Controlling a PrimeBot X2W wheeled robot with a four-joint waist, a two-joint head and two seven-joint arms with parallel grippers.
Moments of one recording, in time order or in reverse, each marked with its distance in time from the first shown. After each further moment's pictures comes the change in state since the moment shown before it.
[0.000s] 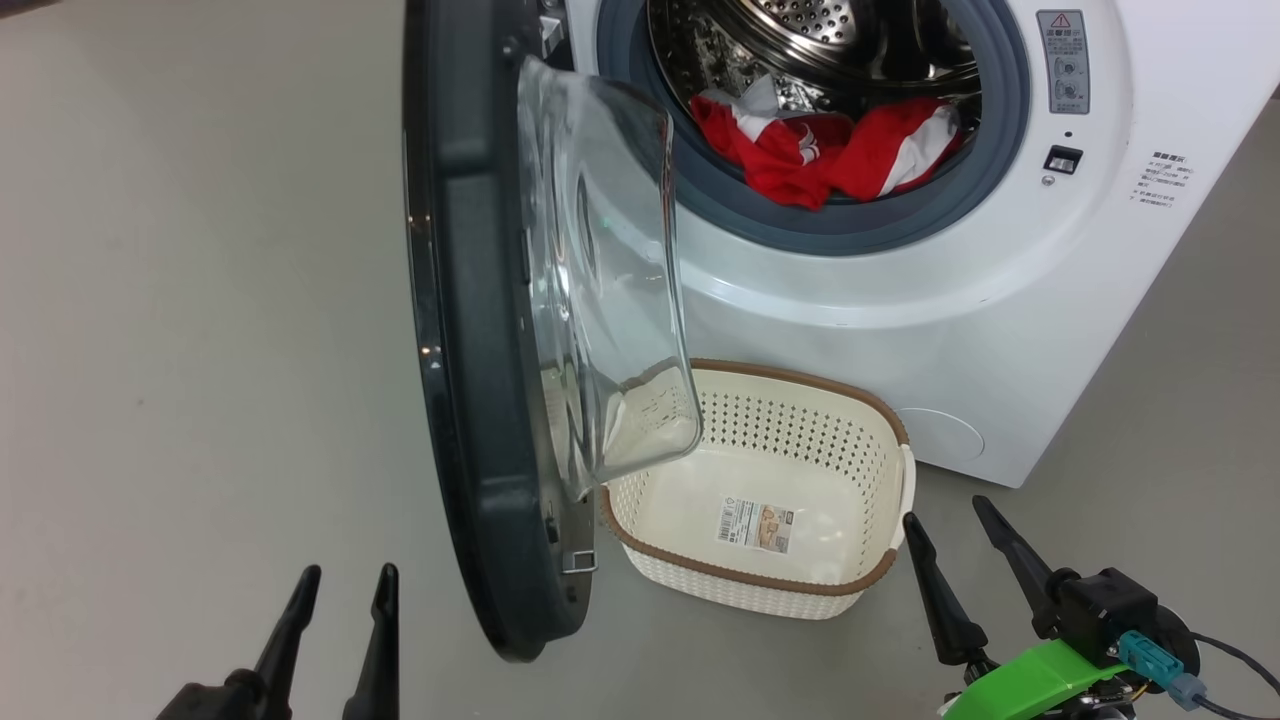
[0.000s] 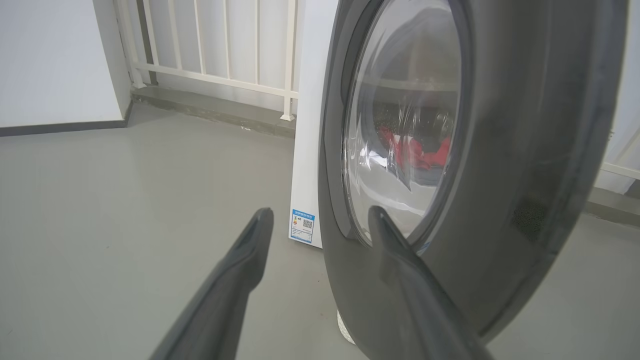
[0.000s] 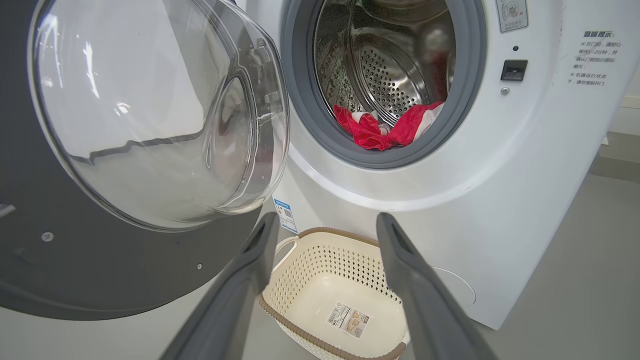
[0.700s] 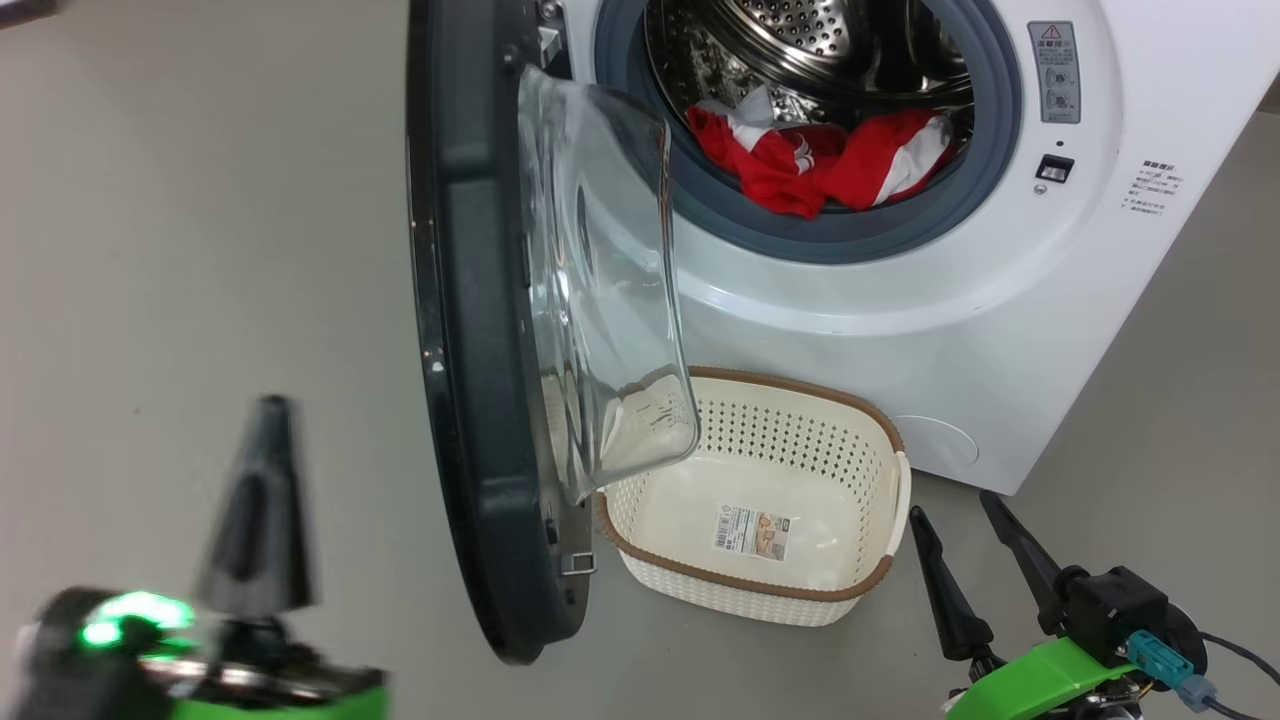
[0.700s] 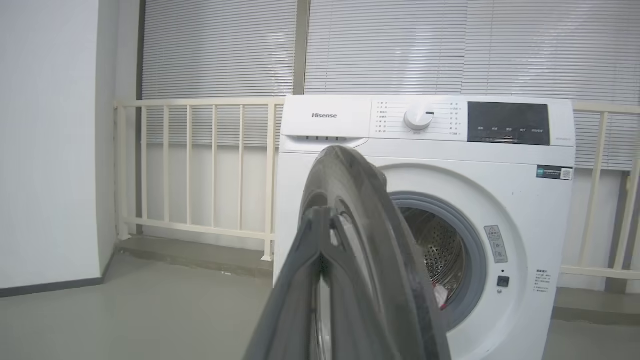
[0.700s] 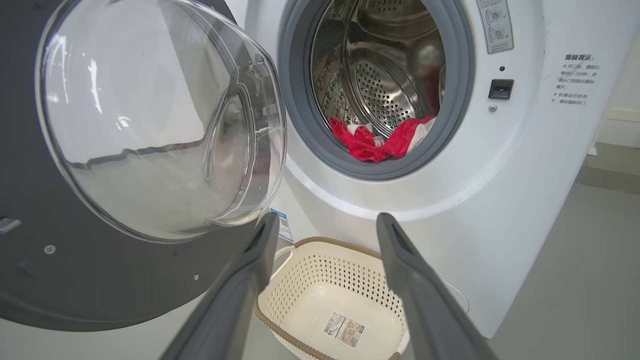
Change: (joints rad) left arm -0.075 0.000 0.049 -0.380 0.005 0.000 -0.007; right arm 0.007 0.001 -0.009 -0.022 -0.001 0.000 0.000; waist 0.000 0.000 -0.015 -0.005
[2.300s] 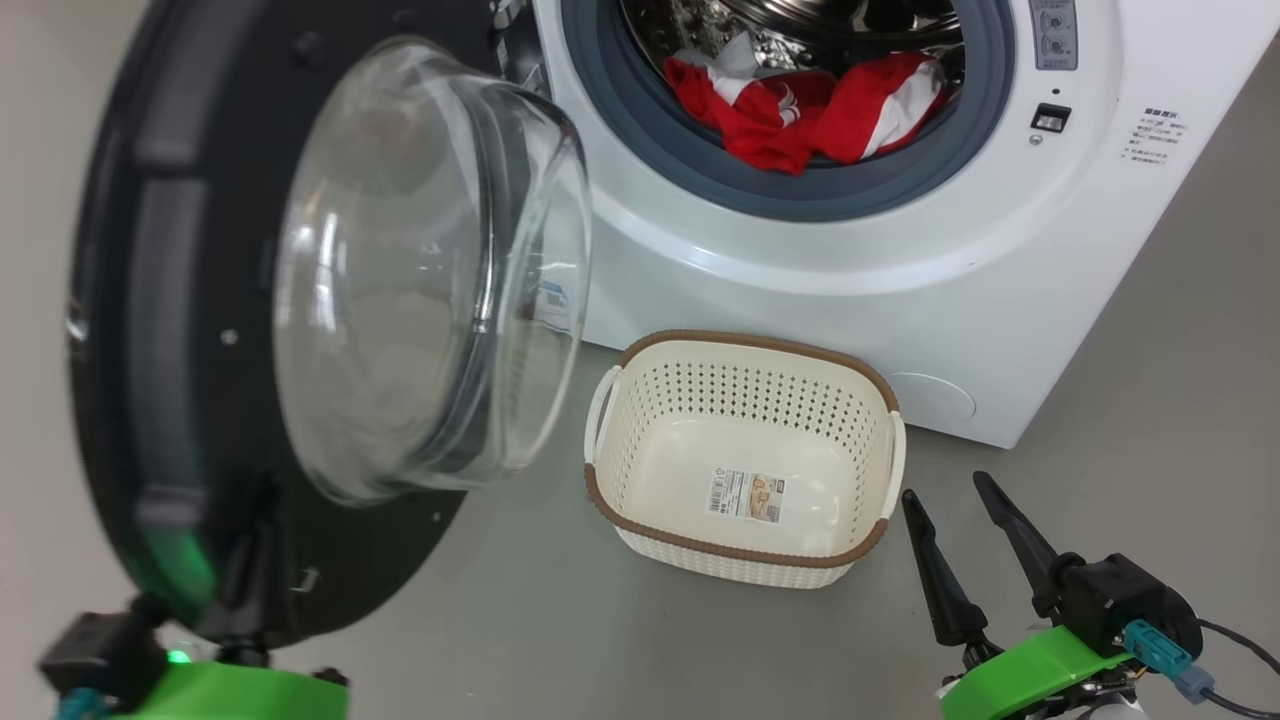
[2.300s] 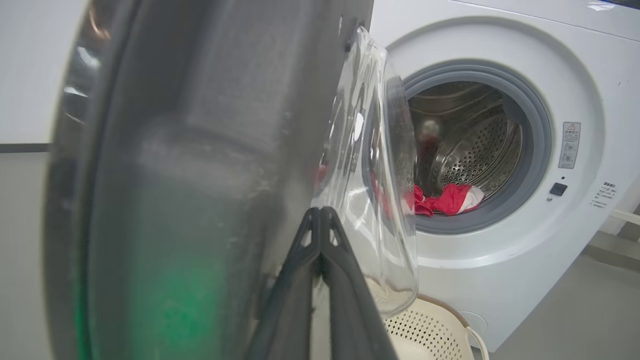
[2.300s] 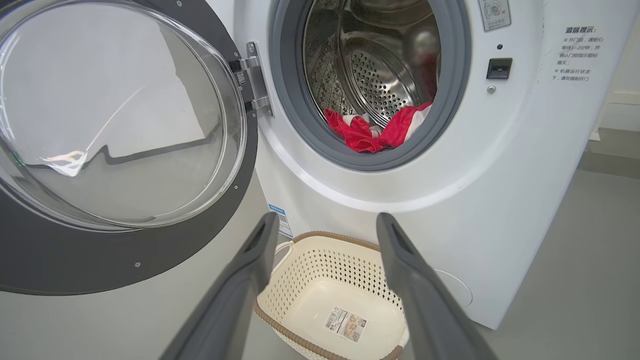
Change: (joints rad) left arm -0.052 0.019 0.009 0.391 -0.108 -0.008 0.001; right arm -0.012 0.000 0.010 -0.031 -0.004 0.000 0.000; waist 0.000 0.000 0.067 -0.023
